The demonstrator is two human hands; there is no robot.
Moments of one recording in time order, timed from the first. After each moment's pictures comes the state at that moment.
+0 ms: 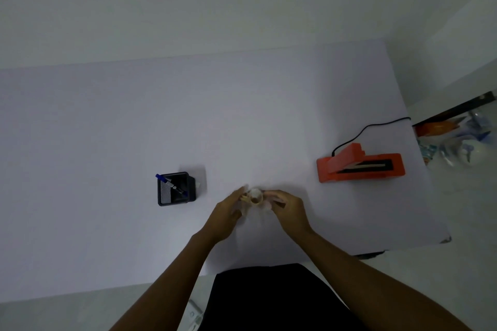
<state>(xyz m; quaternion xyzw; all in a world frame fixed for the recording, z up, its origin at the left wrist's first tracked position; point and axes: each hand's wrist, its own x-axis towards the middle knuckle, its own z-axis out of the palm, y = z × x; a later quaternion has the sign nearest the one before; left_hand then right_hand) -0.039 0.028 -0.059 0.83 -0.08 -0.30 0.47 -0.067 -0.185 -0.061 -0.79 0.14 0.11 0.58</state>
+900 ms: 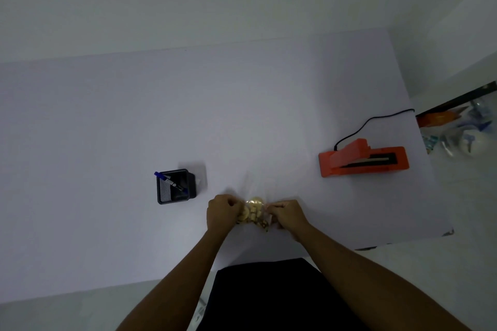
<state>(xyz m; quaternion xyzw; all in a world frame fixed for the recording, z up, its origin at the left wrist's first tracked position) -0.040 0.010 -0.068 0.88 0.15 -0.26 0.37 -0.073 -0.177 -0.085 -0.69 0.36 0.30 0.55</state>
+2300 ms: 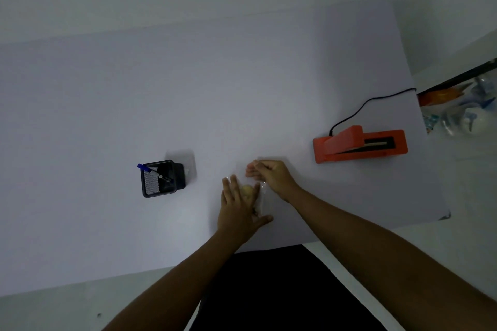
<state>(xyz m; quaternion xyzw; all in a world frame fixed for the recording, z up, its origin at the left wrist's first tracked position) -0.074 -0.034 -0.068 0.93 -0.16 -0.32 0.06 -0.010 -0.181 -0.084 -0.62 0.26 0.26 0.70</state>
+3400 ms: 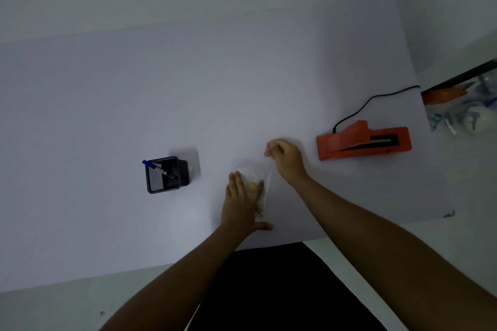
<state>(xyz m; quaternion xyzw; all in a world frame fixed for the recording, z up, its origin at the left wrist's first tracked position) -0.065 -0.031 -0.064 0.91 -0.21 -0.34 0.01 0.015 -0.197 -0.088 -0.75 0.27 0.13 0.58</state>
